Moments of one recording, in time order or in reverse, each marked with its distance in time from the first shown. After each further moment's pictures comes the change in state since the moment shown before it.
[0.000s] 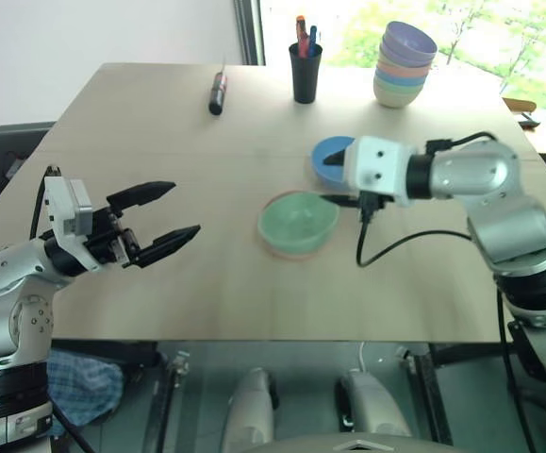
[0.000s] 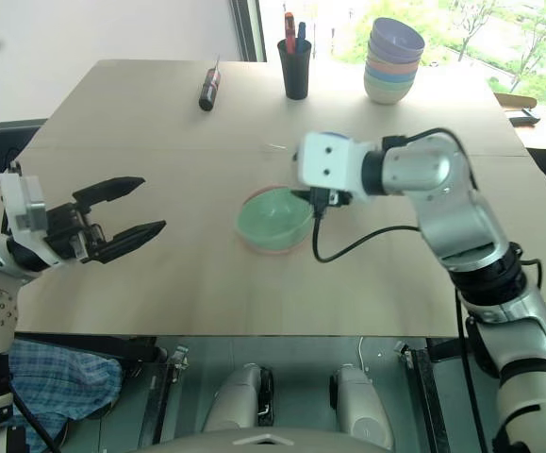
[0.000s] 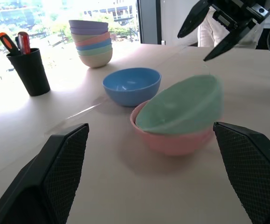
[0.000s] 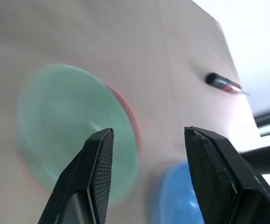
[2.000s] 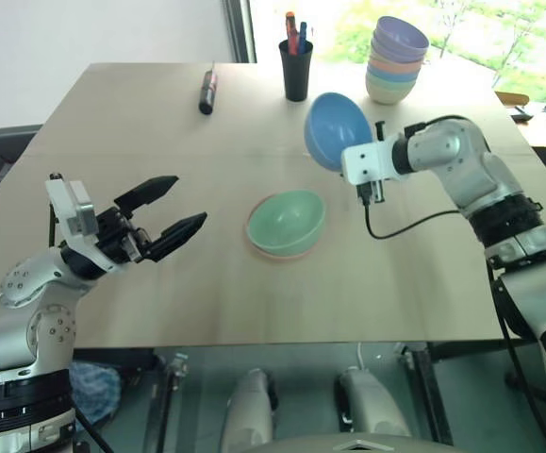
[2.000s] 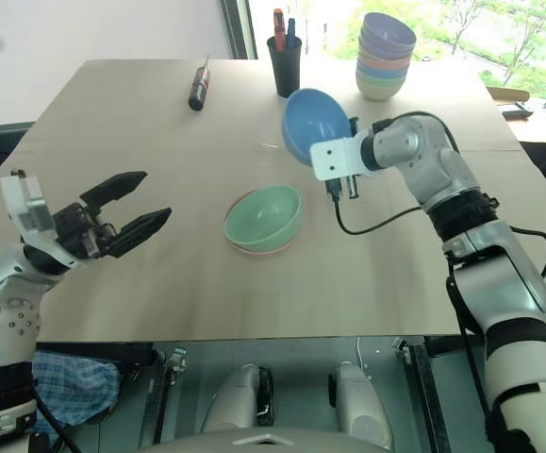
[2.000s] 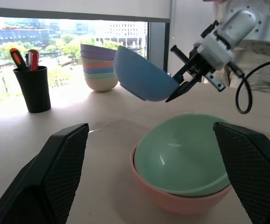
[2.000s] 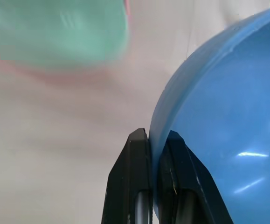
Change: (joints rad) left arm -0.017 -0.089 -0.008 -0.026 -0.057 0.013 0.087; right arm -0.212 0.056 0.117 0.500 -0.171 -0.480 0.152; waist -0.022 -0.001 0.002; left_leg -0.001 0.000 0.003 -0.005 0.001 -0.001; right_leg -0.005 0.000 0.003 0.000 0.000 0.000
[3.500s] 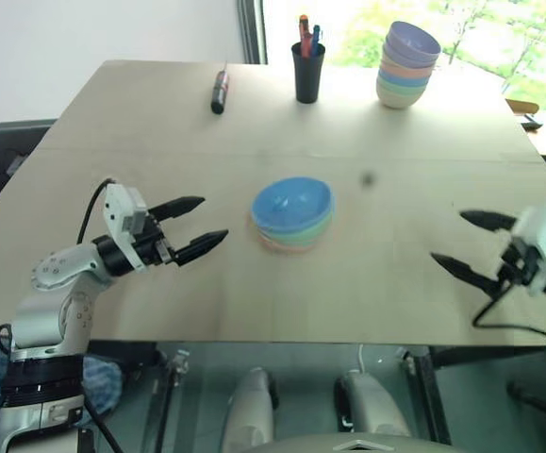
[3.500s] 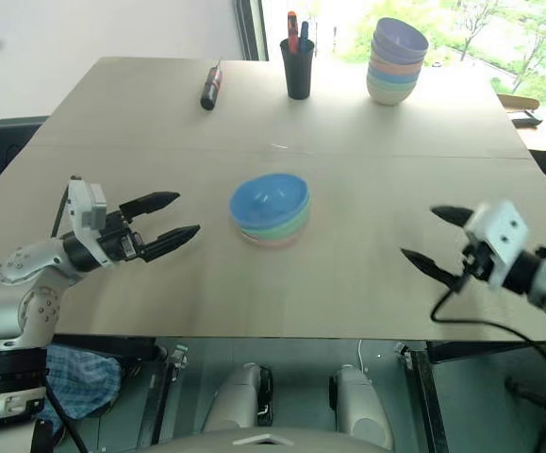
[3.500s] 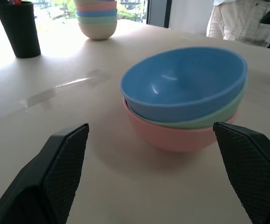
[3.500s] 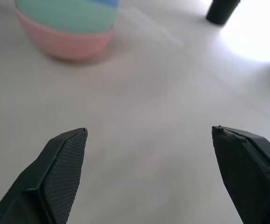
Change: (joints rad) left arm -0.018 0.017 -0.139 0.073 0.160 0.039 0.036; right arm 1.174 -0.069 -0.901 -0.703 0.551 0.407 -0.134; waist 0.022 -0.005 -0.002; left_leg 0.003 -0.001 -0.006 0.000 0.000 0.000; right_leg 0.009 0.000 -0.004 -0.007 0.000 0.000
